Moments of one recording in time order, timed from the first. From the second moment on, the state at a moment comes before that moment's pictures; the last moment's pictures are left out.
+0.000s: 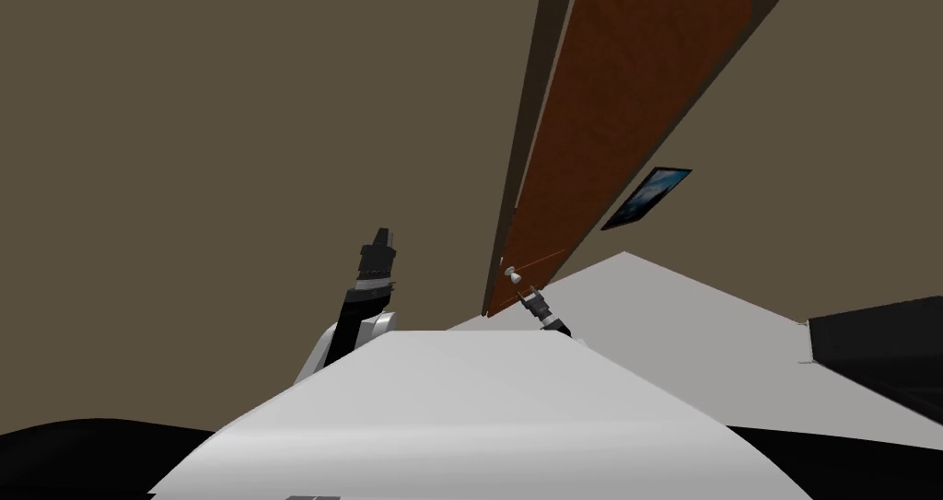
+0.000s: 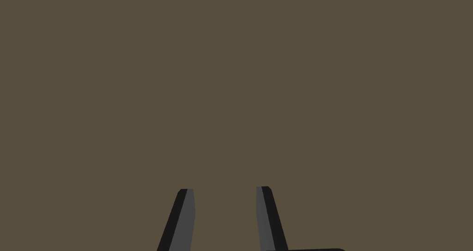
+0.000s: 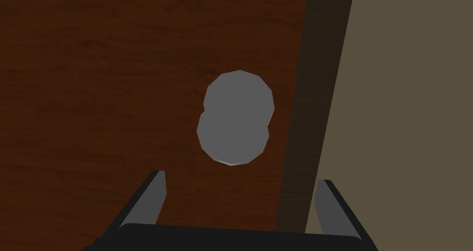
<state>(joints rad) -0.01 -0.27 -0.49 -0.58 0.86 -1.26 0.89</state>
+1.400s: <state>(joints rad) -0.08 -0.28 -0.54 -0.48 0.78 -1.18 0.95</state>
